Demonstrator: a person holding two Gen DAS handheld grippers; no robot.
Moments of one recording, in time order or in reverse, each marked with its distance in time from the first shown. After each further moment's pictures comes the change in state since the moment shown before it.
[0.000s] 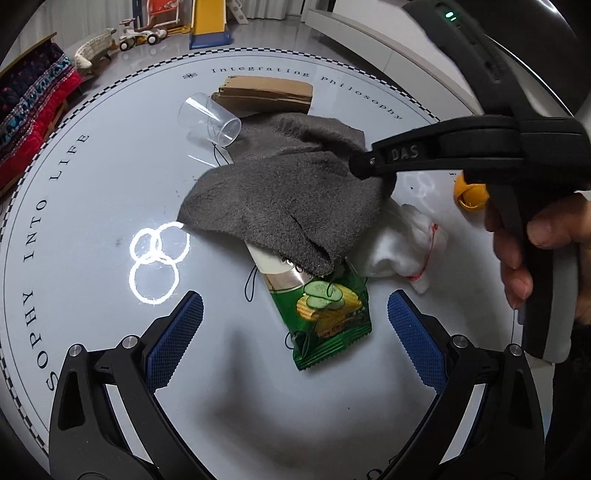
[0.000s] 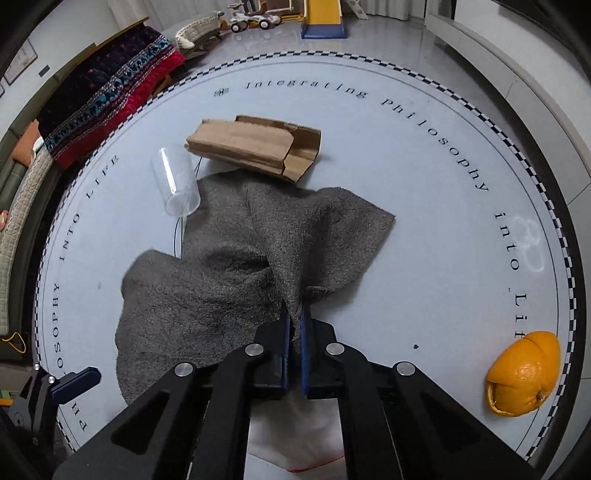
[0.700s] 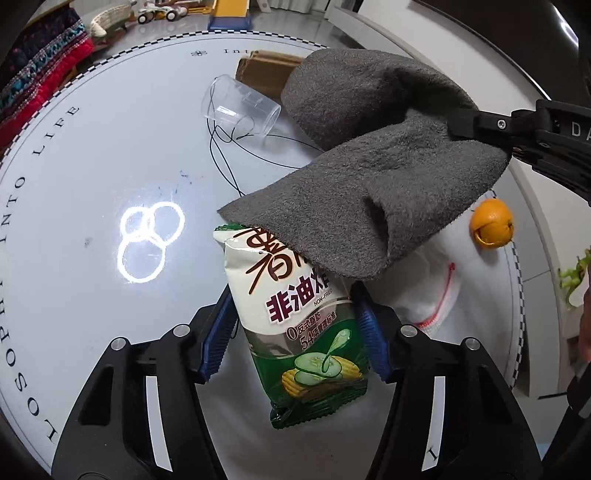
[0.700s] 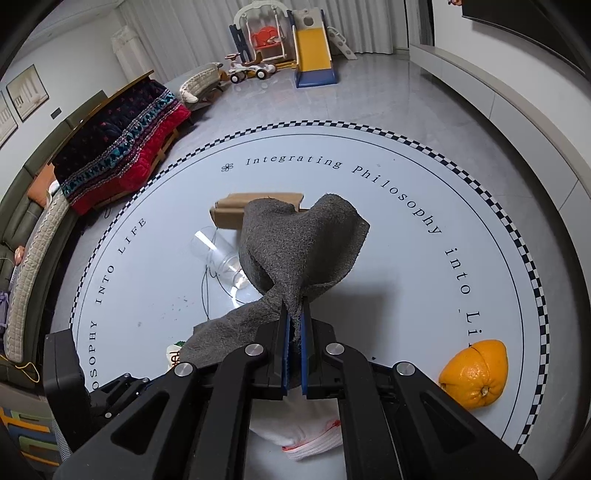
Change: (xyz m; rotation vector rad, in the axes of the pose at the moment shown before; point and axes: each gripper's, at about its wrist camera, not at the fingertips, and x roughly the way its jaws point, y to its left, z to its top) left arm 0.024 0.012 0.010 -0.123 0.017 -0.053; right arm -0.070 -0.017 0.002 0.040 -0.161 0.040
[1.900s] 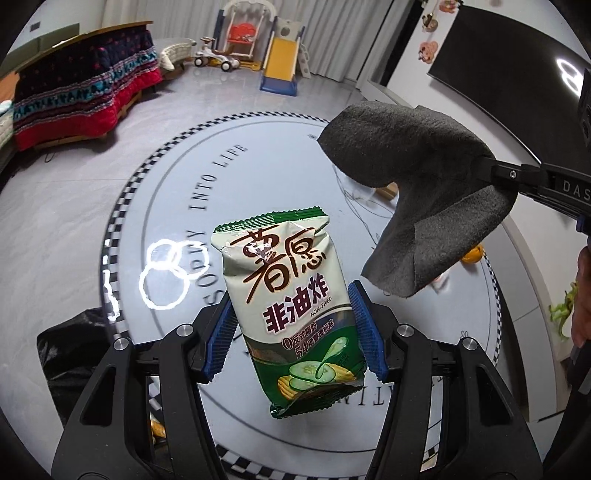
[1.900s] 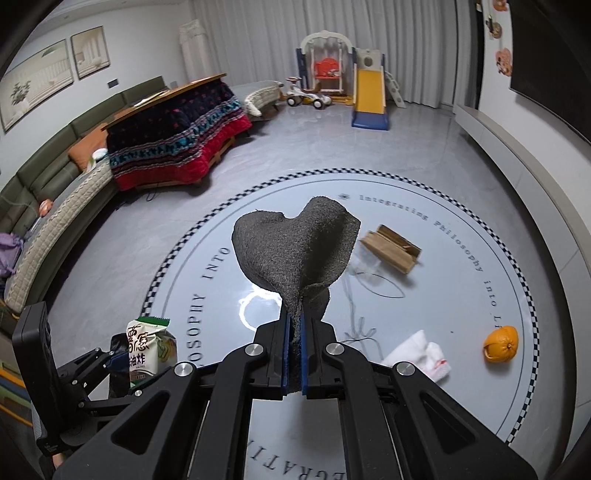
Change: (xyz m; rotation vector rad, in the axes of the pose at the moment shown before) left arm -0.194 0.116 -0.099 -0.115 -0.280 0.065; right arm -0.108 0.191 -0.051 -0.229 -0.117 0.049
